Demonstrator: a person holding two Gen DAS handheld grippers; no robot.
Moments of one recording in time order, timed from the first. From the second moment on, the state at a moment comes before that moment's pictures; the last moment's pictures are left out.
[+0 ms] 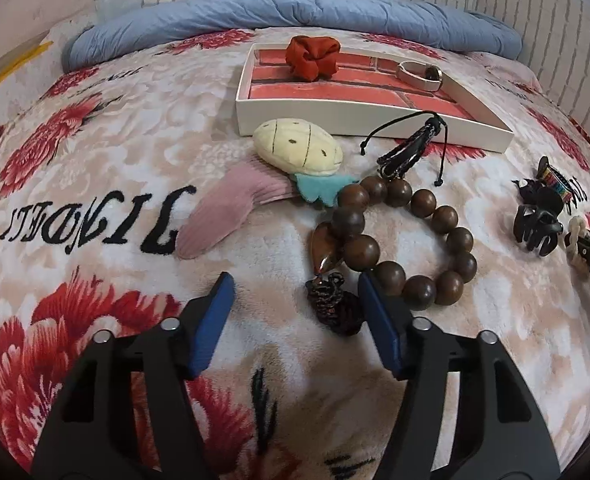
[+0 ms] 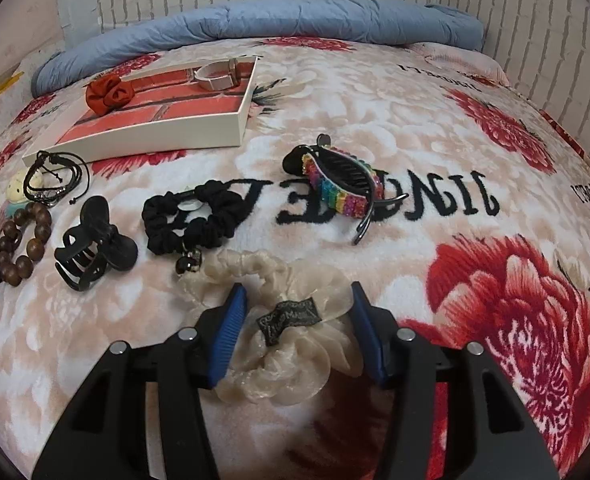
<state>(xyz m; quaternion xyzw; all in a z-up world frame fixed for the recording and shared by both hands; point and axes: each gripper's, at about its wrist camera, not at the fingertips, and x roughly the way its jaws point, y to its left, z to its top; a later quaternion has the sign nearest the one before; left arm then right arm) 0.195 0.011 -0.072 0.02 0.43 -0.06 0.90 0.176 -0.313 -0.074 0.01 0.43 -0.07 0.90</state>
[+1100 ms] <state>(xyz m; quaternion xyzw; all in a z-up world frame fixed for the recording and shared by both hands) 0.175 0.030 -0.045 0.00 0.37 -0.05 0.93 0.165 -0.312 -0.057 0.01 0.39 -0.05 0.92</state>
